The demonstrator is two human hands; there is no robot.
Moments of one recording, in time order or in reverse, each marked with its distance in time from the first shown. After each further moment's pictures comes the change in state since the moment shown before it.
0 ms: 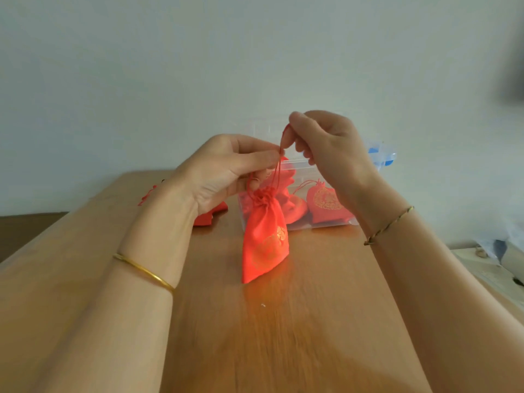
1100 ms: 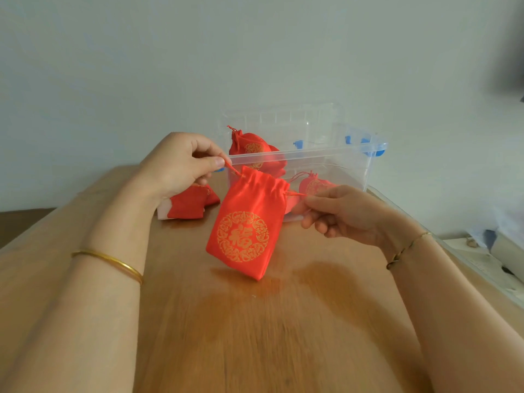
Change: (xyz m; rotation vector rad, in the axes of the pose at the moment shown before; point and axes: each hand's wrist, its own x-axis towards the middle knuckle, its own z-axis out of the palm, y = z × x) left_hand 0.003 -0.020 -0.044 0.627 0.196 0.076; right_hand -0.037 0.082 -0.042 0.207 -0.437 0.678
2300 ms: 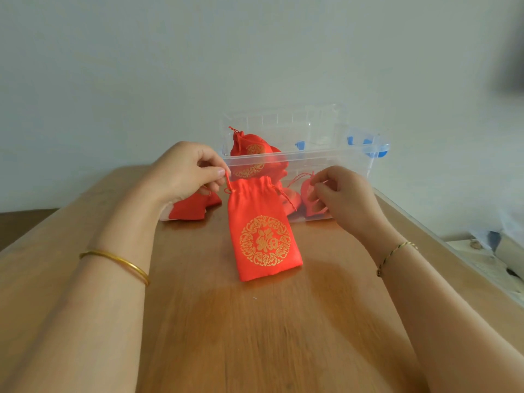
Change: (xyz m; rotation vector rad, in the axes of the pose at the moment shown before) left_hand 0.001 -0.006 0.006 0.023 -0.042 -0.086; right_hand 0.012 -0.002 0.014 -0.395 0.563 -0.344
